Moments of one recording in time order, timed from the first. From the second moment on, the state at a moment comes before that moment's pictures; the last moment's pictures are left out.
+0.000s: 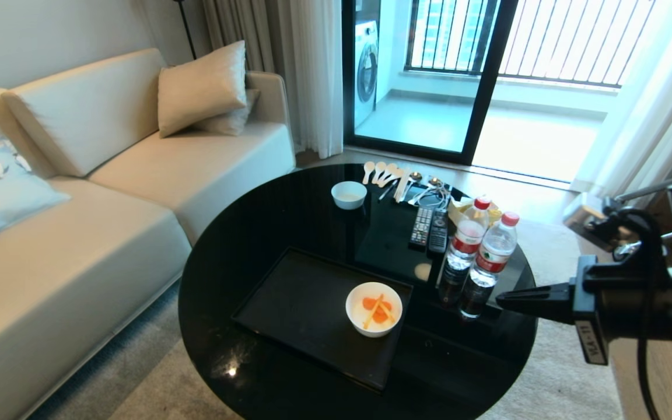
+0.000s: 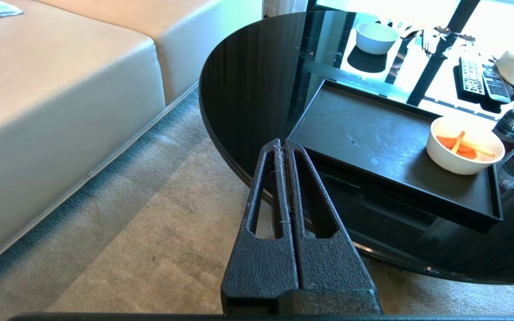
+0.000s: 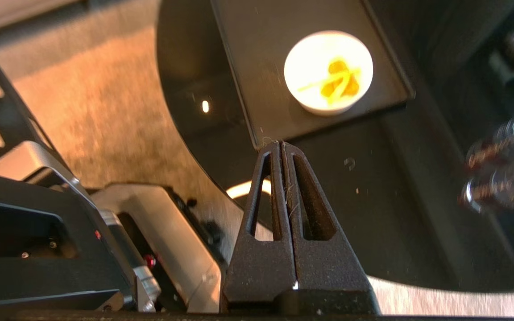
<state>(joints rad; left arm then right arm) 0.00 0.00 0.00 -0.01 0.01 -0.09 0.37 1.37 -0.77 -0.02 0.46 -0.24</state>
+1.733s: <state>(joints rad) 0.00 0.00 0.00 -0.01 0.01 -0.09 0.71 2.19 -1.66 0.44 -0.17 0.34</state>
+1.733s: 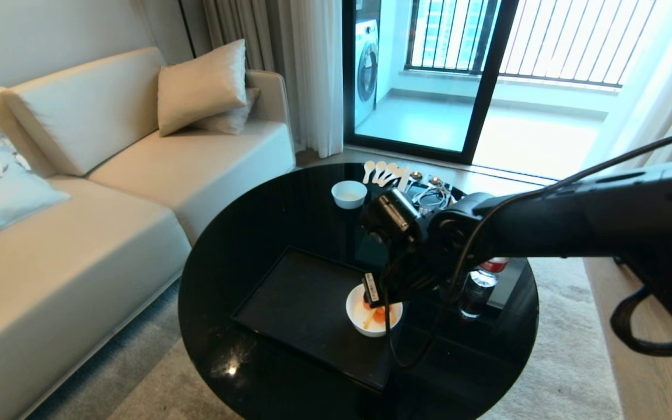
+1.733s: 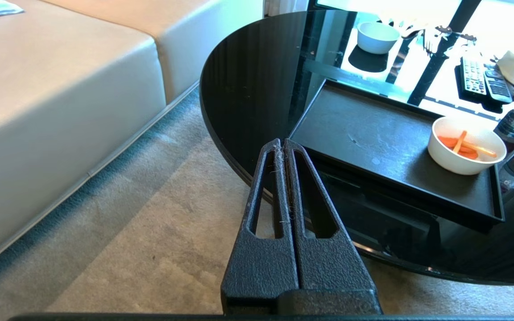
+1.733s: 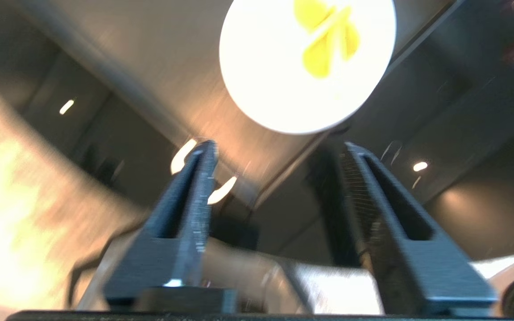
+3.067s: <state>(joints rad) 0.00 0.00 0.00 -0.01 0.01 -0.09 0.56 2.42 -1.68 0.29 -0.38 0.32</state>
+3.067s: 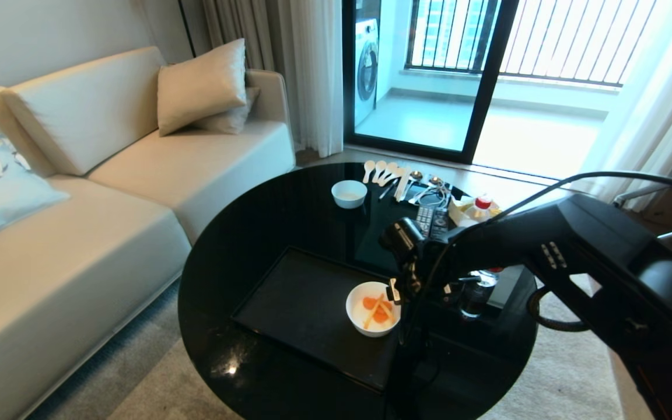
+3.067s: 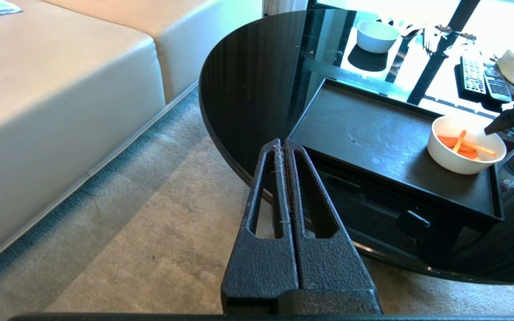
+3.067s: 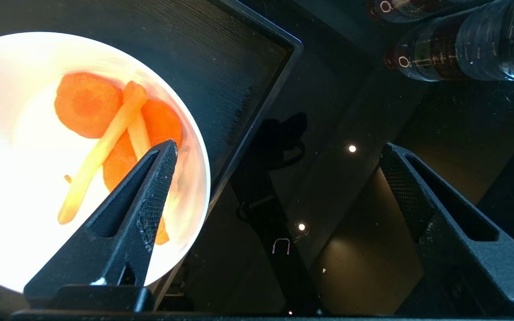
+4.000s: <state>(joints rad) 0.00 0.00 0.00 -0.01 0.01 -0.09 0.55 2.49 -1.69 0.15 -0.38 0.23</state>
